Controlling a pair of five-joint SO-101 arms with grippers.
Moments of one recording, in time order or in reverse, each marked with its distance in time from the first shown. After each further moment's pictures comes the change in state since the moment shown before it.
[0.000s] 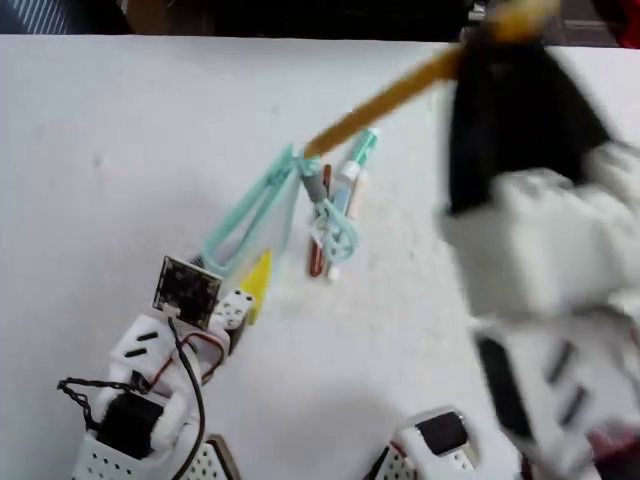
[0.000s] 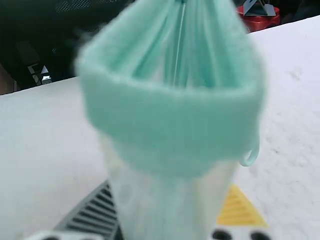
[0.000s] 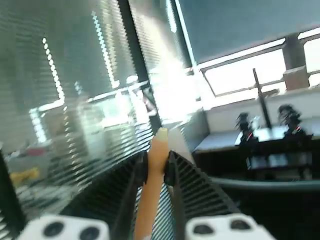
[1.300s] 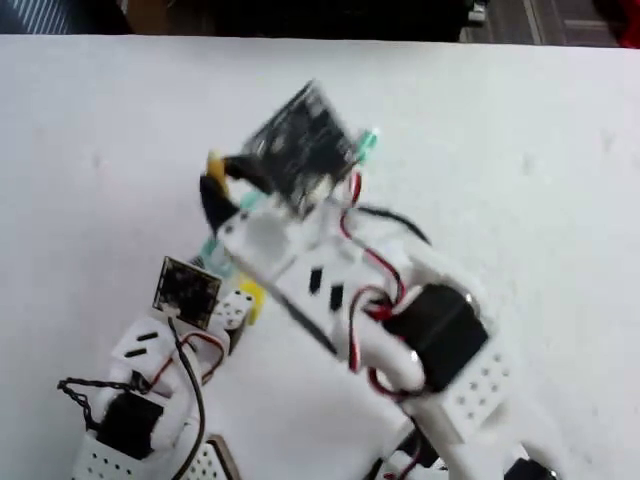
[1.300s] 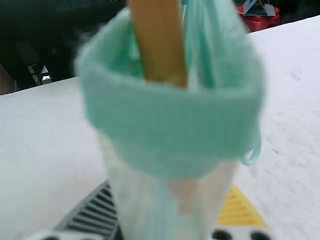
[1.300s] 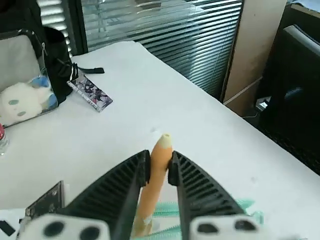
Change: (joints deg) left arm 0.0 0.0 0.0 0.0 0.0; right arm -23.8 3.0 27.0 4.9 24.4
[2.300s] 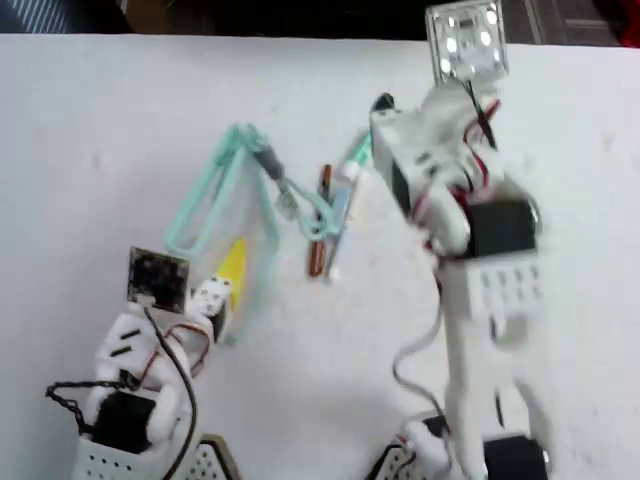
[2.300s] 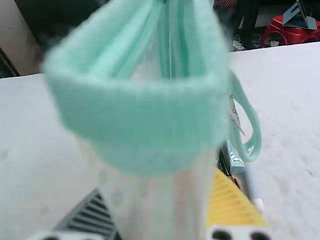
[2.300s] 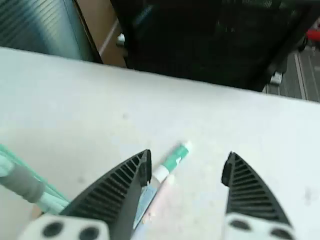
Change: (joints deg) left arm -8.3 1.0 0.0 -1.3 3.3; right arm 34.8 14.8 0.4 -1.4 -5.3
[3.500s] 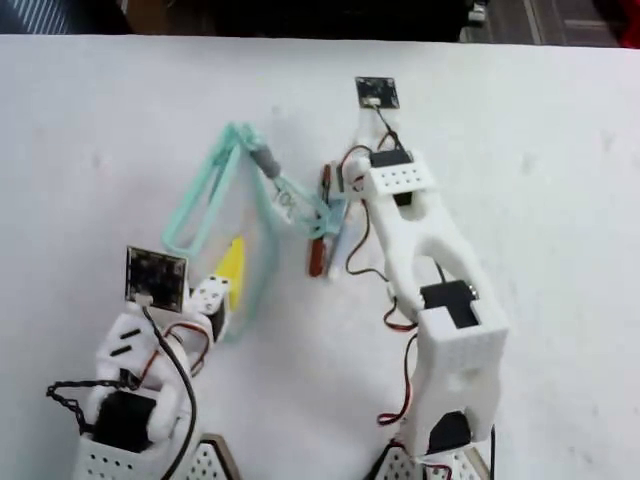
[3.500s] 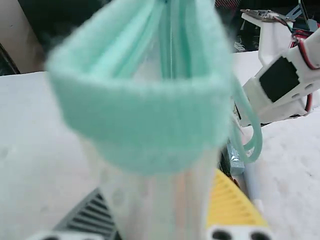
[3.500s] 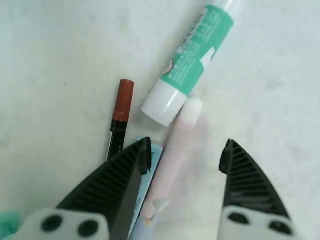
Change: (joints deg) left arm -0.4 0.0 0.0 0.0 0.9; right arm -1.7 47.6 0.0 -18.5 -10.1
